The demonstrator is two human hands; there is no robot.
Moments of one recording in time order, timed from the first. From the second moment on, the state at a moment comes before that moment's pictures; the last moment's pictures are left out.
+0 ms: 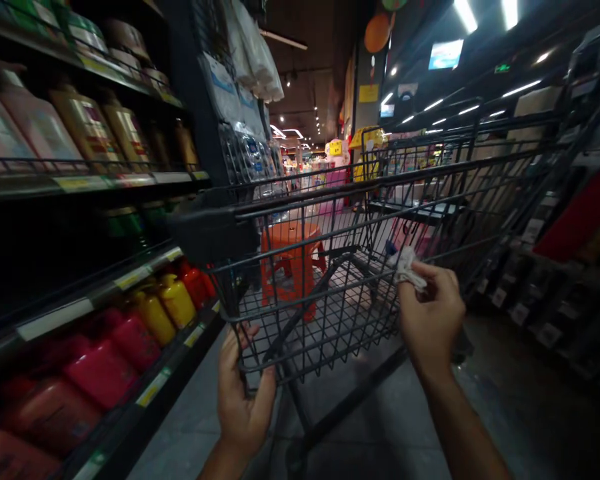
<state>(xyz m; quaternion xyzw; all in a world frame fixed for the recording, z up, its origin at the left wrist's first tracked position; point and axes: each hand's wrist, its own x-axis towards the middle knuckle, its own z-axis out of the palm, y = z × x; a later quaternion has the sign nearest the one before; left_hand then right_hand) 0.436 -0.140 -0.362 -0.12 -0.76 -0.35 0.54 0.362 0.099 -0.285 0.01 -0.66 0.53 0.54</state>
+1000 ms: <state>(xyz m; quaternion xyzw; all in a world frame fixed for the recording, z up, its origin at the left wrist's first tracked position) 0.448 -0.107 -0.286 -0.14 -0.80 -0.02 0.58 0.395 0.044 -0.283 0.25 -0.67 0.41 0.57</state>
